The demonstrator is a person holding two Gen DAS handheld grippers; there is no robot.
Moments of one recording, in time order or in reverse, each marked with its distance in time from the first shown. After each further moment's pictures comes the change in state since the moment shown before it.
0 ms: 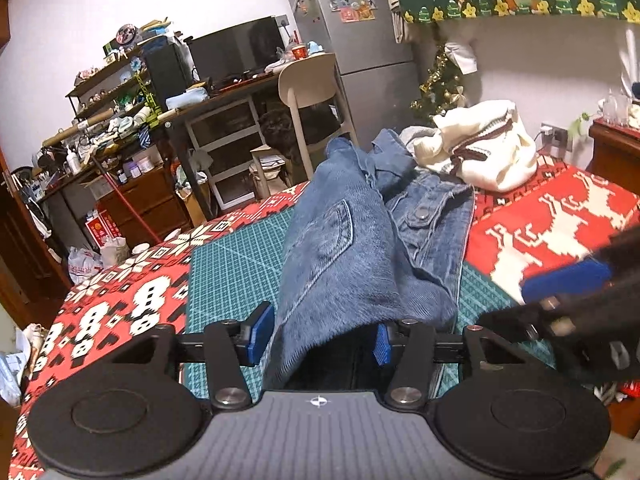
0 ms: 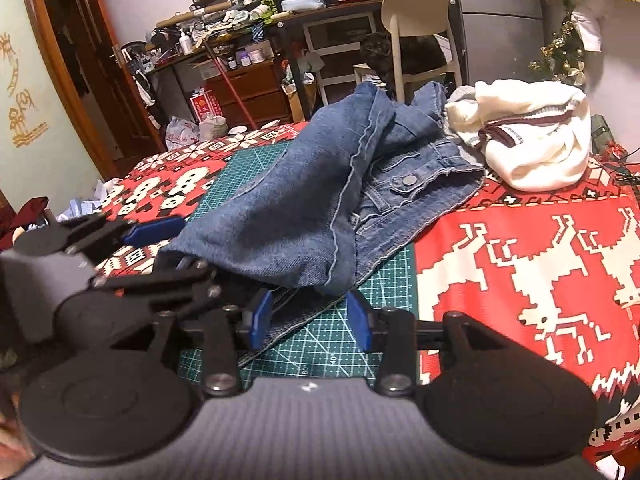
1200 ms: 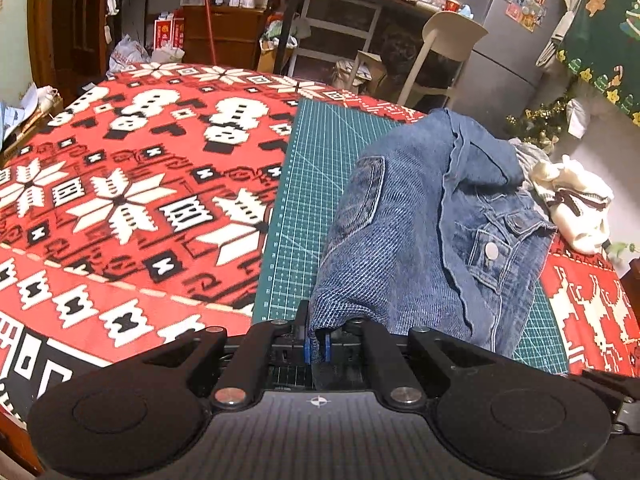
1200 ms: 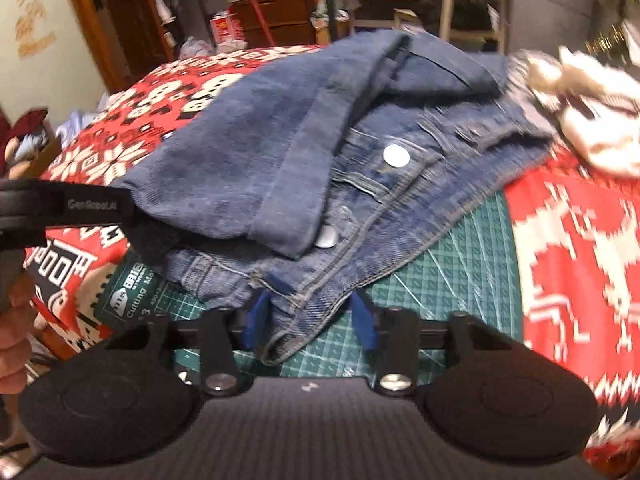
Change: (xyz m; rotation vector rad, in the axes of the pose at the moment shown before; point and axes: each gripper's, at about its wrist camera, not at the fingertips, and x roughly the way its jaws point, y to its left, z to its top) left arm 0.003 0.108 -0.069 -0.600 0.281 -0.039; right arm 0.073 0.072 -0.030 -0.172 0.193 -0.012
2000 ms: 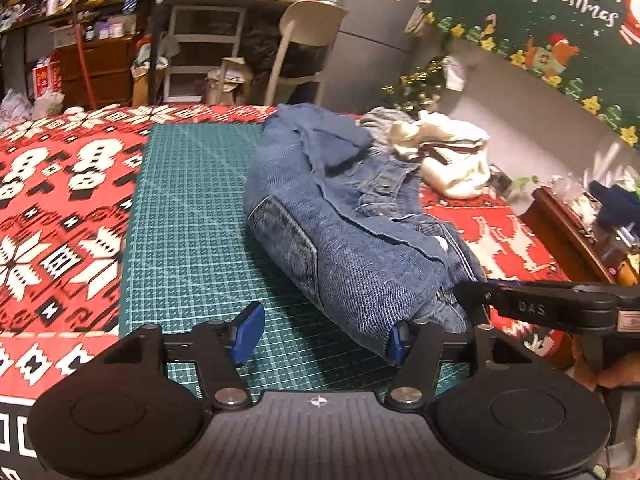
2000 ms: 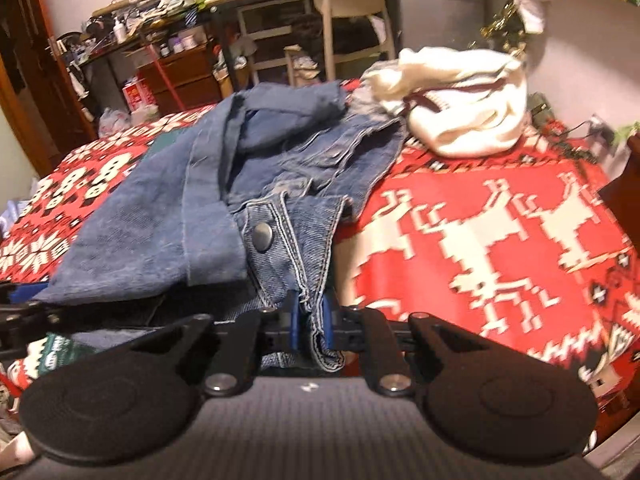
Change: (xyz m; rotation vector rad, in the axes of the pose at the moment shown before) left arm -0.028 -0.064 -0.009 0.269 -0.001 -0.295; right arm -0.048 -0.100 -0.009 0.243 -0.132 -0.187
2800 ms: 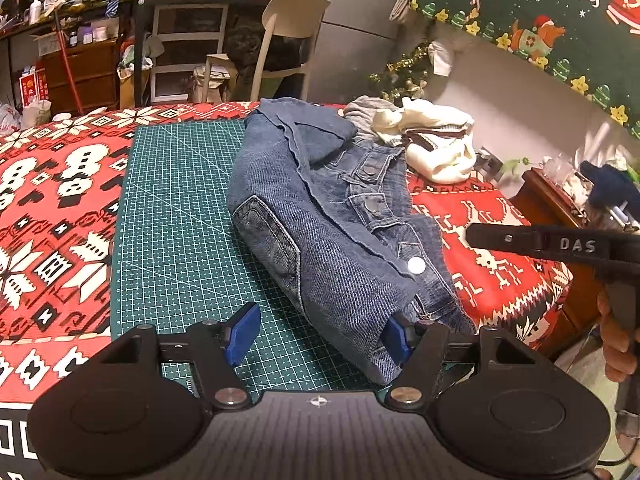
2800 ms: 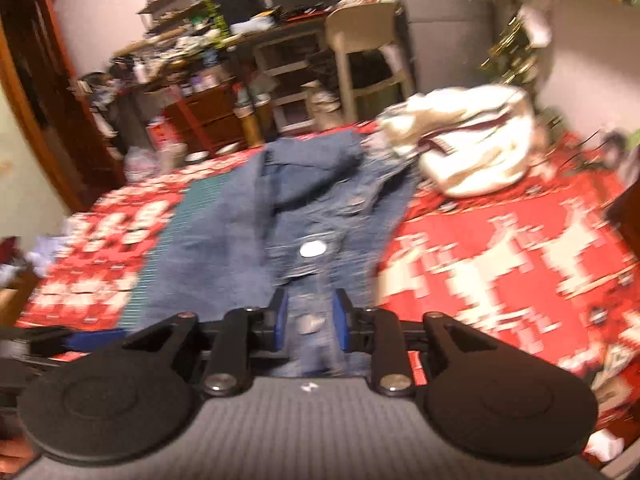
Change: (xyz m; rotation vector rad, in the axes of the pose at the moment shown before) left arm 0.000 -0.008 0.000 0.040 0.034 -0.001; right arm -0.042 -0.002 0.015 0.072 -0.069 0.157
